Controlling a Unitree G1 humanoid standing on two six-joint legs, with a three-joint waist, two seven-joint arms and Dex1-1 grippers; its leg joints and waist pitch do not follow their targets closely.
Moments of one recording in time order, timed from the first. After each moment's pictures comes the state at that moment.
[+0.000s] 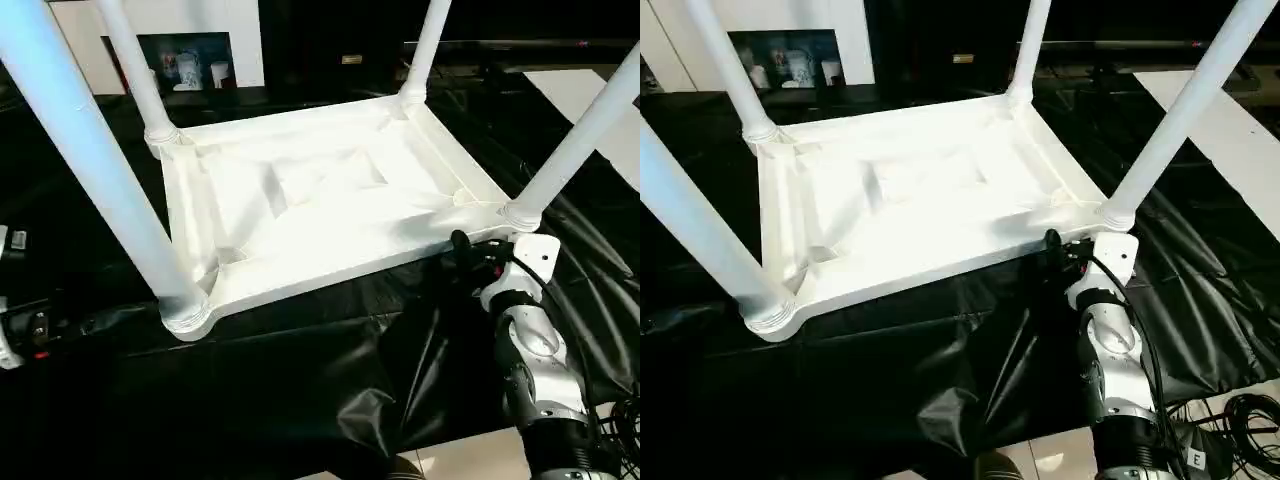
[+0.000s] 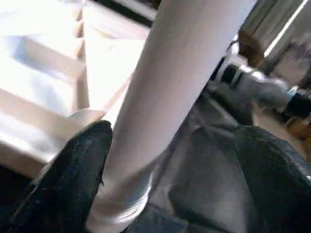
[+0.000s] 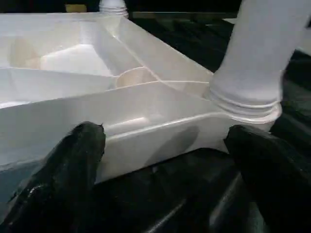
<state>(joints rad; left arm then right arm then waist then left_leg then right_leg) -0.01 0.82 0.41 -0.01 -0.74 0.55 -1.32 -0.27 -0.16 -0.18 0.40 0.11 -0.08 -0.01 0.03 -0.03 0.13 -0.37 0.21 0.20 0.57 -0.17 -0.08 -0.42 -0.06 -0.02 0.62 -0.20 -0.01</state>
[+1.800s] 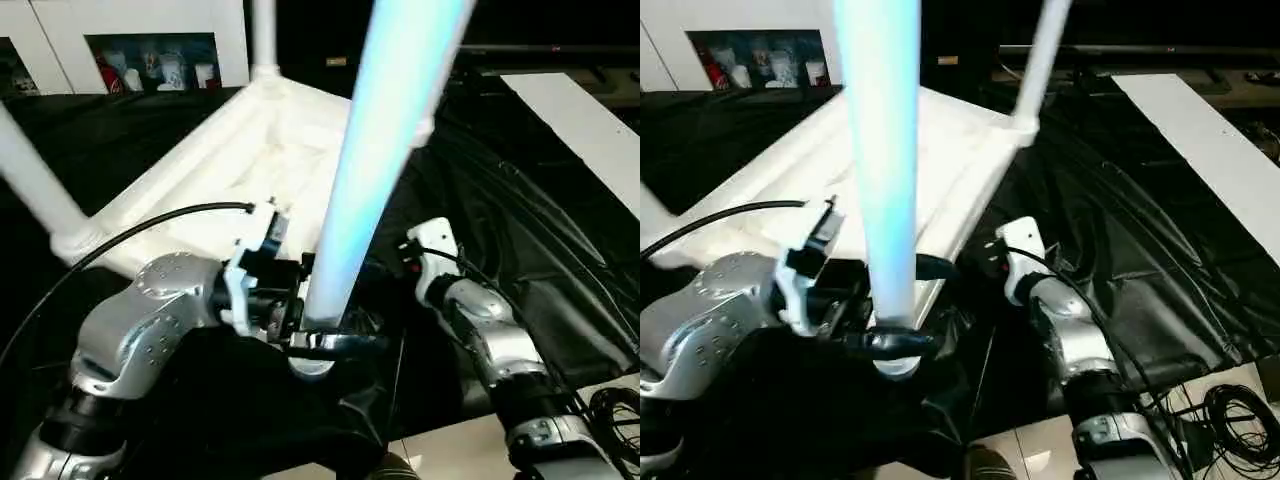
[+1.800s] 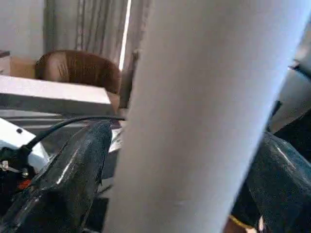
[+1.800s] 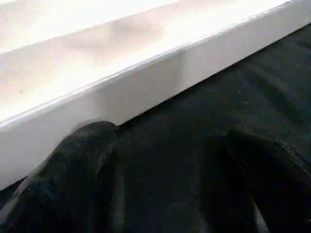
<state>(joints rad) -0.40 0.42 -0.19 -0.22 -0.66 0.55 -1.21 -0.47 -0.14 0.05 0.58 0.08 0.10 0.47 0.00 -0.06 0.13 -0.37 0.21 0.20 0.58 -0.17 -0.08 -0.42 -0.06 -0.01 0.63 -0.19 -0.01</state>
